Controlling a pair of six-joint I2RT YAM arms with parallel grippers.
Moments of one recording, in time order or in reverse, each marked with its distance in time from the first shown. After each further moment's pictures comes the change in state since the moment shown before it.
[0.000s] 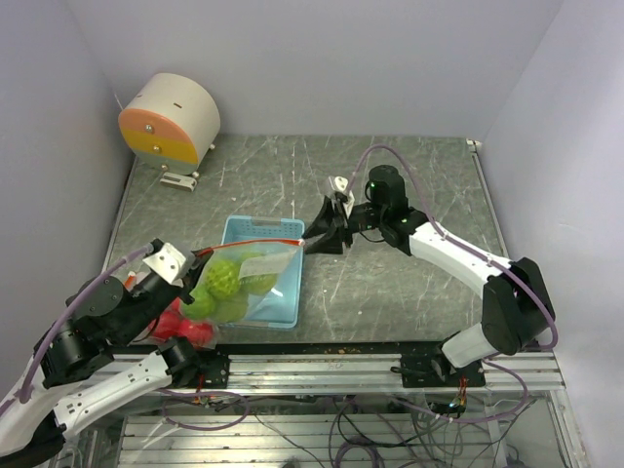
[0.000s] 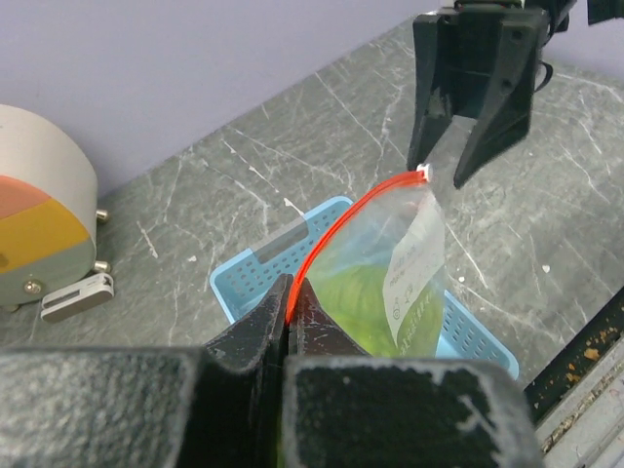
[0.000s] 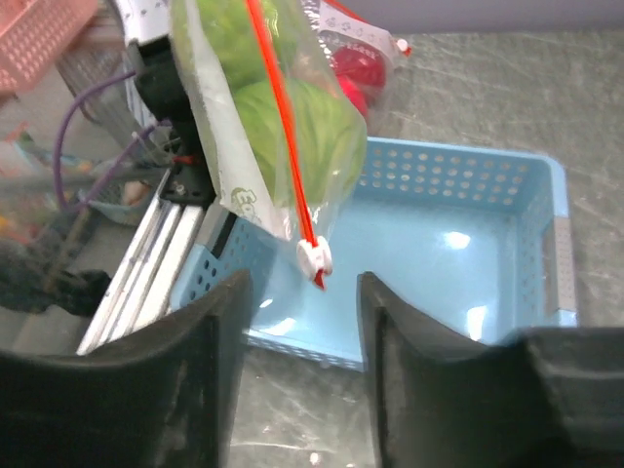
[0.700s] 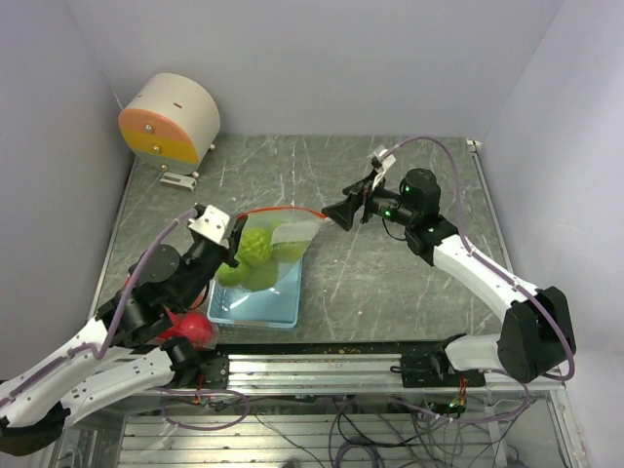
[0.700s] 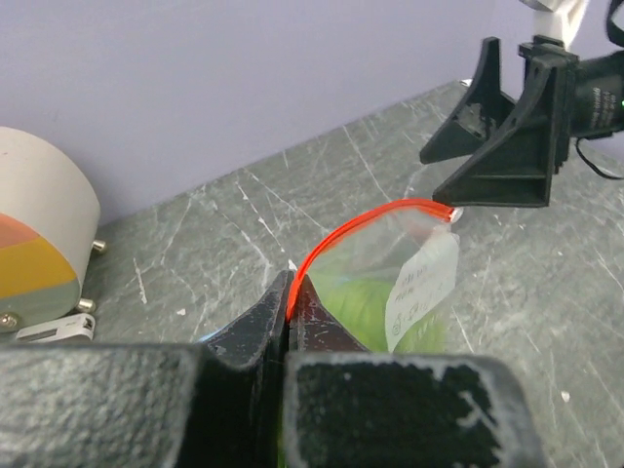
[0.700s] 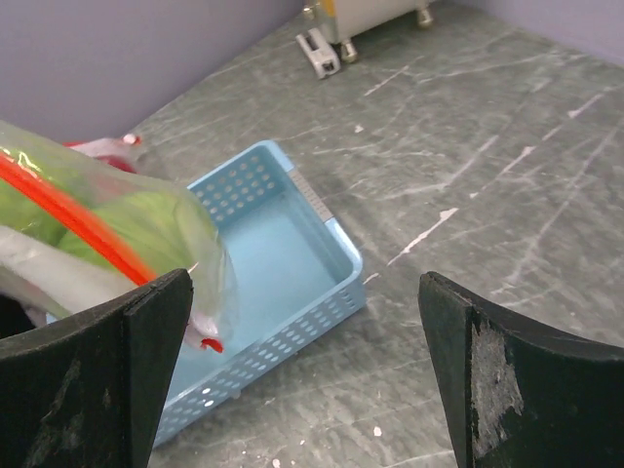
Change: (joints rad) left arm 0.000 0.244 -0.103 0.458 -0.114 -0.031; right arm -0.121 -0.171 -0.119 0.122 0.600 0.372
